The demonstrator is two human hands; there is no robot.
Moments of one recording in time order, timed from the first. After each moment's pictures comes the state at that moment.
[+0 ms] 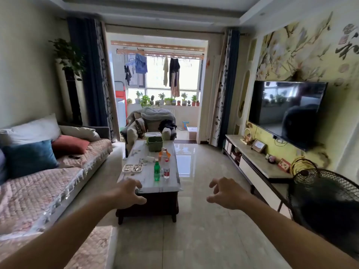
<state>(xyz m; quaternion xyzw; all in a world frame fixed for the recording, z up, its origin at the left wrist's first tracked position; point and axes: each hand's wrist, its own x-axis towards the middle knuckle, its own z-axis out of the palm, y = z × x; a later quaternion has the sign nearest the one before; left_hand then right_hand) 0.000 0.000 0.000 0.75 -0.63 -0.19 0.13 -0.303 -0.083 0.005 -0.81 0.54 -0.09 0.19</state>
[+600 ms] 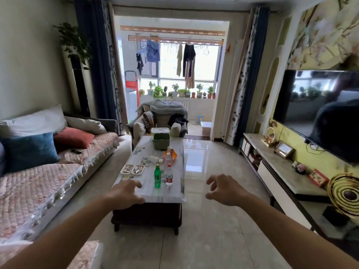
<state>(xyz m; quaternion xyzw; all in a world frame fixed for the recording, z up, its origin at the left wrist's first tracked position) 0.013 -0.269 -0.037 0.79 -0.56 -0.21 0.12 -0.278 -0.380 -0.016 -0.84 0.49 -0.08 0.23</state>
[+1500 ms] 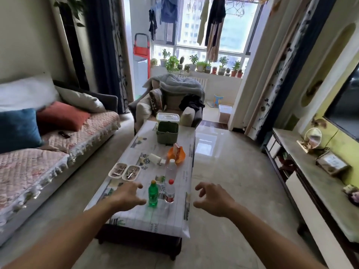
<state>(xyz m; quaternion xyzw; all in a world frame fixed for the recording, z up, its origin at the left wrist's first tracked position) 0.179 -0.700 -0.153 0.82 -0.48 -0.28 0.15 -0.079 -0.814 -0.116 -0.84 0.44 -0.01 0.30</state>
